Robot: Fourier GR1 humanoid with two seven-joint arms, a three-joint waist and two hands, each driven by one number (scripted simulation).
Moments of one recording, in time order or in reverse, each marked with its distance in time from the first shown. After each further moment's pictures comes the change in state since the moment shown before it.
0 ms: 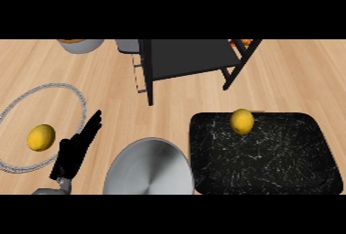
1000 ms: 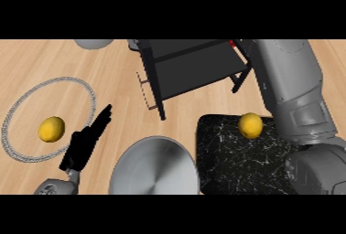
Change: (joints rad) left arm -0.067 -0.008 -0.045 0.015 -0.003 -0.013 0.025; right arm -0.243 0.391 0.137 0.033 0.117 -0.035 0.117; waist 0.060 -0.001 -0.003
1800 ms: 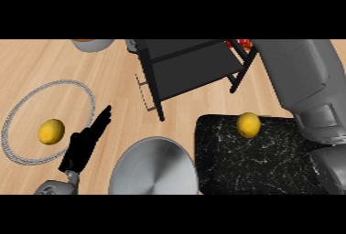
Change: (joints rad) left arm 0.010 0.004 -0.006 -0.007 0.009 0.003 0.000; right arm 0.003 -0.115 0.432 -0.090 0.410 0.225 0.146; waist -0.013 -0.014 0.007
